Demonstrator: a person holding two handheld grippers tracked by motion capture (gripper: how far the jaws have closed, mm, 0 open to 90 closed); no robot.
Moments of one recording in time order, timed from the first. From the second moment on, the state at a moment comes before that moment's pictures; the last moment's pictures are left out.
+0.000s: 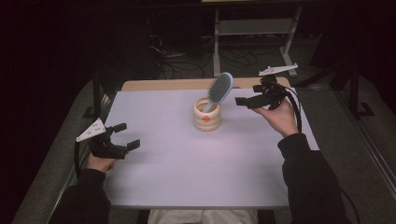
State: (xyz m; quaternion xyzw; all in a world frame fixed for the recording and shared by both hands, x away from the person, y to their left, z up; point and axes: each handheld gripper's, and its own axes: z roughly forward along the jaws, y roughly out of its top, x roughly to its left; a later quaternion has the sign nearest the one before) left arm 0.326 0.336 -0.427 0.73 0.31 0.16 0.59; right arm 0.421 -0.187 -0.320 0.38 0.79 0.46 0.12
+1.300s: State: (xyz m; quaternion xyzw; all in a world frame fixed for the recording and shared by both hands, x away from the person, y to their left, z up) left arm 0.326 0.338 -0.428 0.73 0.32 0.16 0.58; right arm 0.365 -0.230 -0.343 0.38 0.78 0.48 0.15
